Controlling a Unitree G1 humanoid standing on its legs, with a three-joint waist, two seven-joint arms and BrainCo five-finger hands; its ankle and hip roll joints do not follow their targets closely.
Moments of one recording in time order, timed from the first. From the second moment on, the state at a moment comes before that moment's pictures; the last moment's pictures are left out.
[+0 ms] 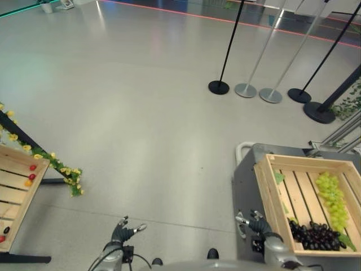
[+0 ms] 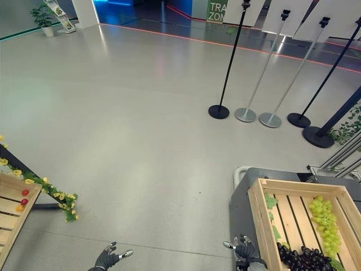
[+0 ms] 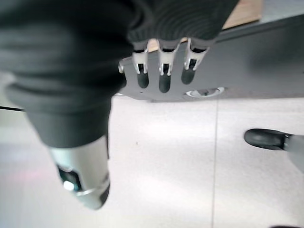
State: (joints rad) left arm -0.06 0.25 -0.23 1.17 -0.29 -0.26 0.12; right arm -0.10 -0.21 0.21 1.19 0.38 -0.19 -0.08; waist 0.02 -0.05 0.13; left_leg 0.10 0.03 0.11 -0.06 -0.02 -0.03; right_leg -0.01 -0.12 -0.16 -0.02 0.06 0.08
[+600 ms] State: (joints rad) left arm -0.01 0.21 -0.24 1.24 -0.29 -0.25 0.10; right arm -0.07 -0.21 0.27 1.11 0.33 -0.19 -0.07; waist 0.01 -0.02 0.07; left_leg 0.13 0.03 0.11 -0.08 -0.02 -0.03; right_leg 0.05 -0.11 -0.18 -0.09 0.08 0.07
